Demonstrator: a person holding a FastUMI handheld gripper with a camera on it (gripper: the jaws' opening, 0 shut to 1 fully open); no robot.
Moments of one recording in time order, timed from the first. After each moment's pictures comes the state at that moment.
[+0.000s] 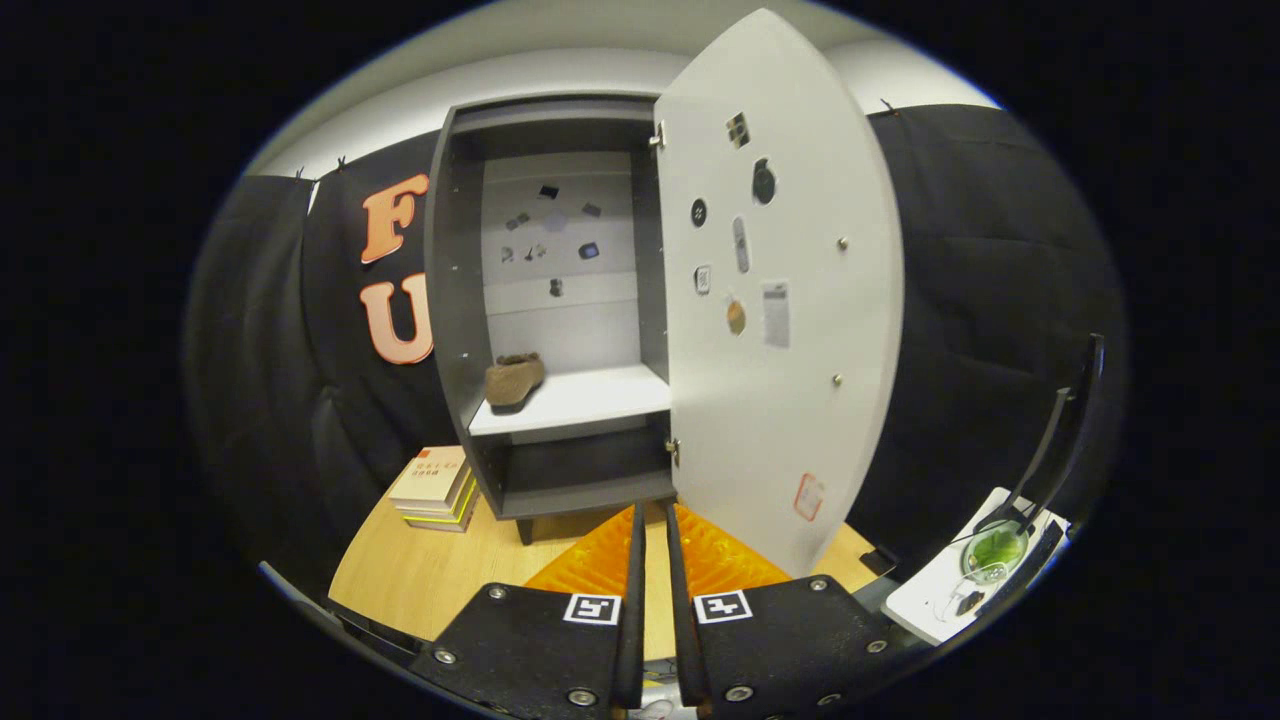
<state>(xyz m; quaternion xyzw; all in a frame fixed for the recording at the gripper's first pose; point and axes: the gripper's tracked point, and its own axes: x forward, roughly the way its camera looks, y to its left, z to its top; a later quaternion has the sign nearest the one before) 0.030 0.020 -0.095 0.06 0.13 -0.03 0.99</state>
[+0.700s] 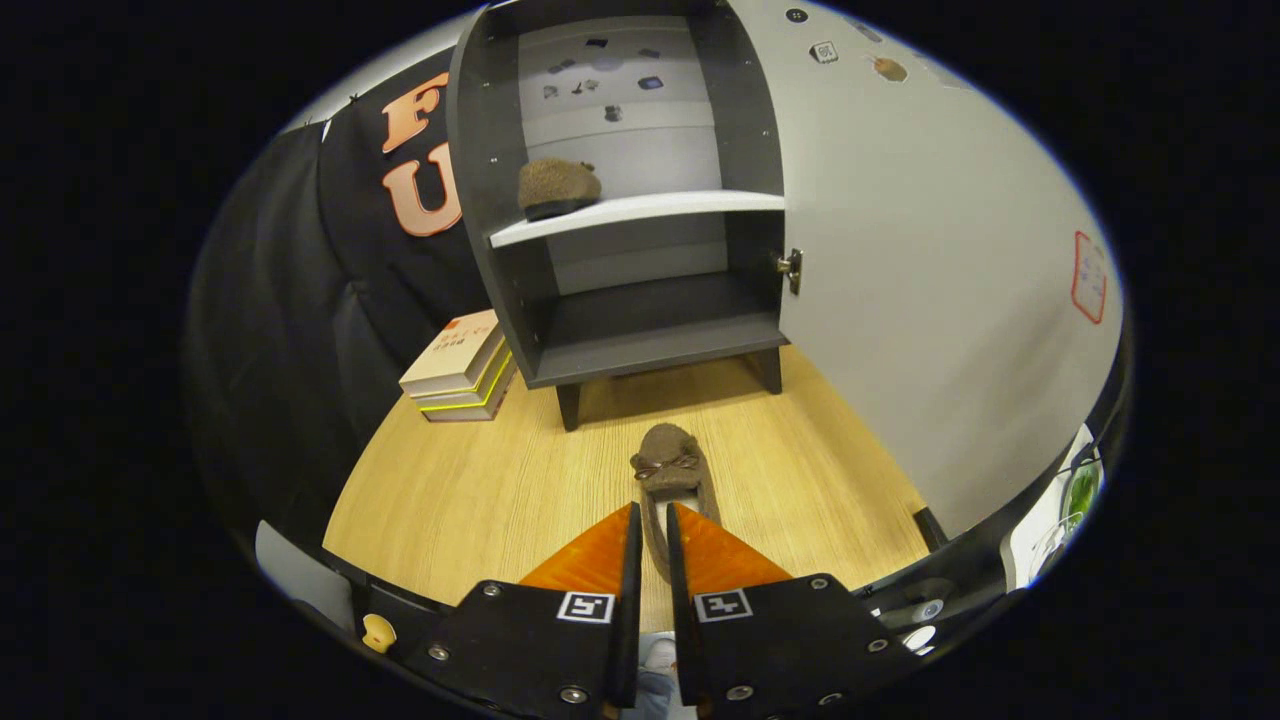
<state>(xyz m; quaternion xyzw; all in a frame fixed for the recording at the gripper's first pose) 0.099 0.102 -0.290 0.06 0.30 0.06 0.95</state>
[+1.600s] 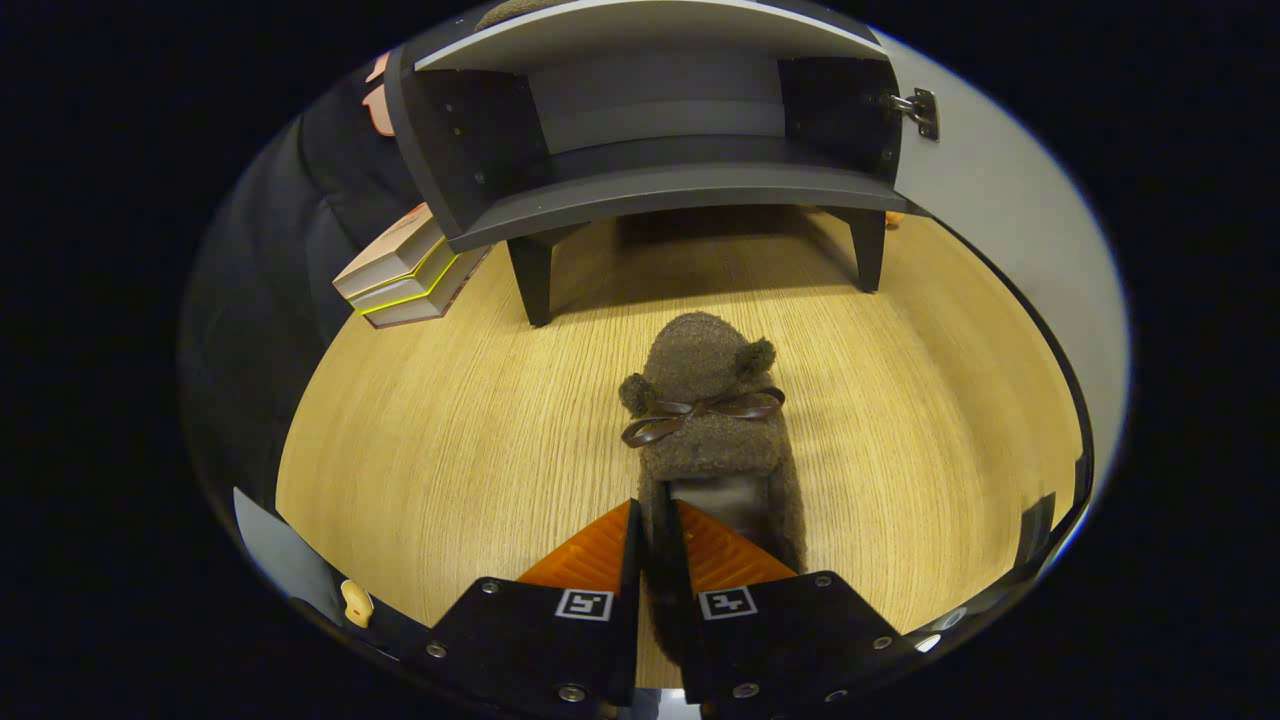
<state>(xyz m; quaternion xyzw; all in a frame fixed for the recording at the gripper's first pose) 0.183 0.142 -0.441 0.04 0.43 0.10 0.90</state>
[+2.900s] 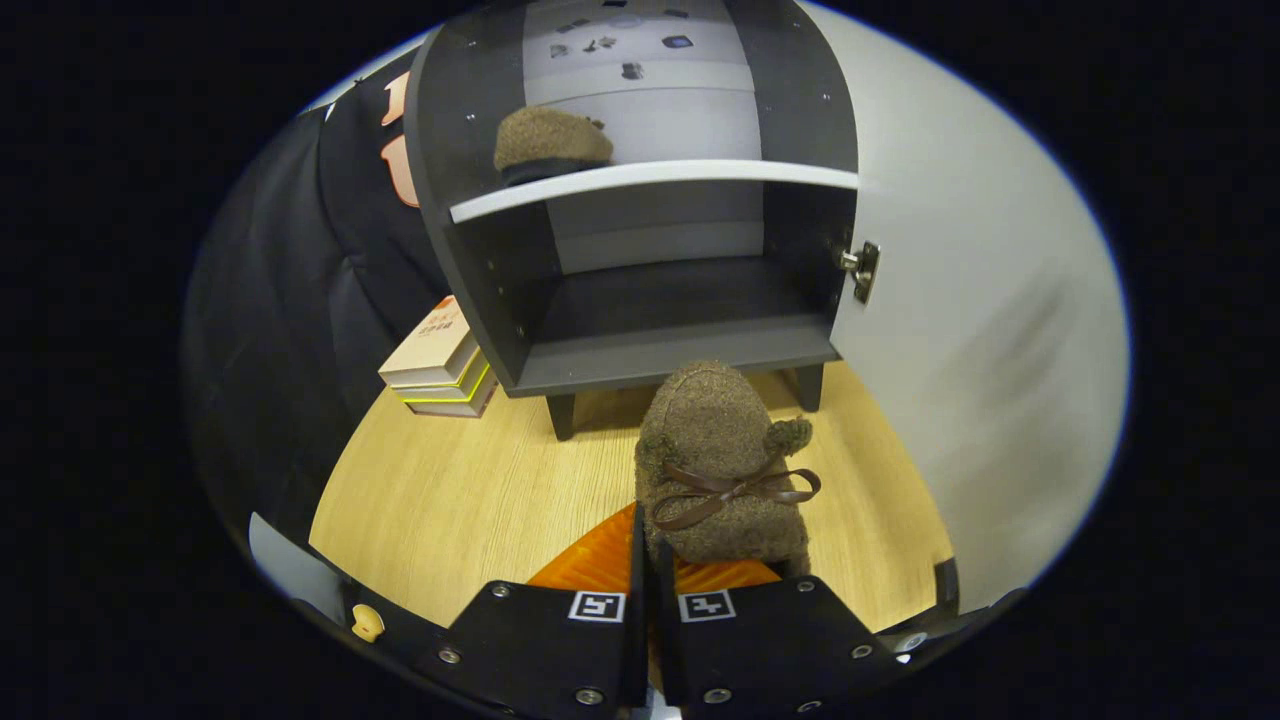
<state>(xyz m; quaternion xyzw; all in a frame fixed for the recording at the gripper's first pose) 0.180 0.106 -0.269 0.03 0.32 0.09 0.94</state>
